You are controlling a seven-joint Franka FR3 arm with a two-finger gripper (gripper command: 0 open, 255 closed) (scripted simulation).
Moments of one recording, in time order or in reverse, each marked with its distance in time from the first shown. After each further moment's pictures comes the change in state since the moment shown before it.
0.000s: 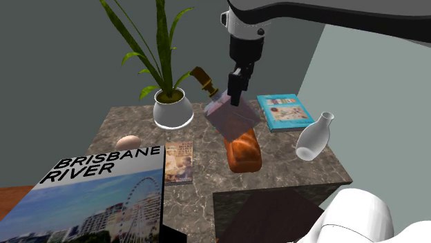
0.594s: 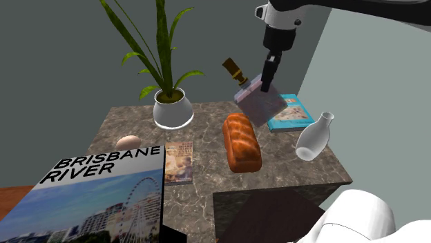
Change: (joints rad) arm -0.056 0.040 -0.174 0.063 -0.071 -0.004 -0.218
